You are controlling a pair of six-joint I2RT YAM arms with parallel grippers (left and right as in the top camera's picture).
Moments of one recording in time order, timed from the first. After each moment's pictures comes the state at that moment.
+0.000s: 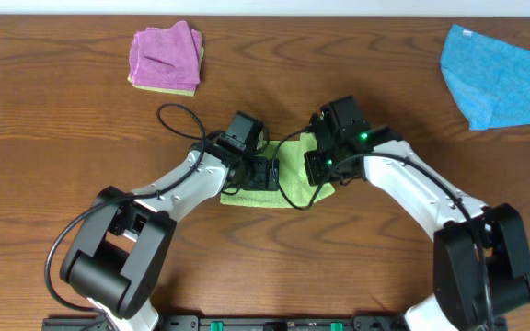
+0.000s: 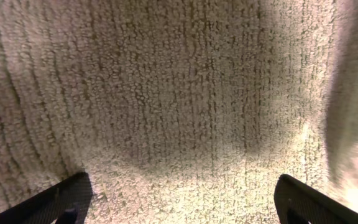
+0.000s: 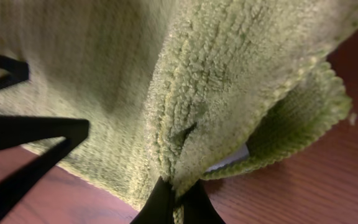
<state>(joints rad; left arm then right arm) -0.52 1.82 1.04 -0.46 0.21 -0.47 0.39 1.73 1.12 -0.67 -0.23 0.17</state>
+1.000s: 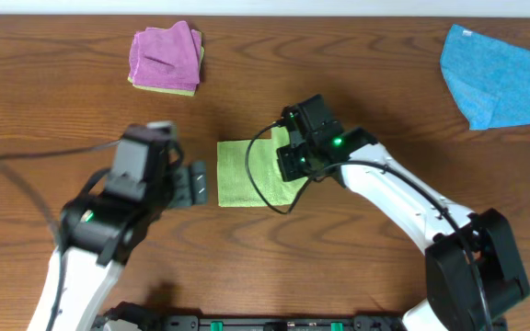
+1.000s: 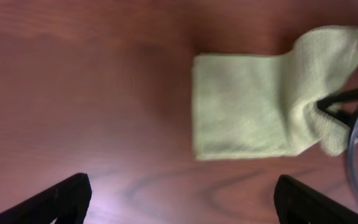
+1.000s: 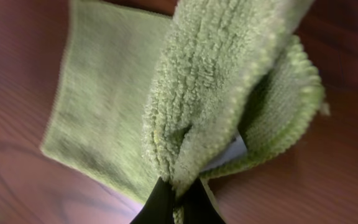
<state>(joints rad) -0.30 1.02 1.04 -1.02 -0.04 -0.36 0.55 1.73 1.18 -0.57 -0.18 0.27</state>
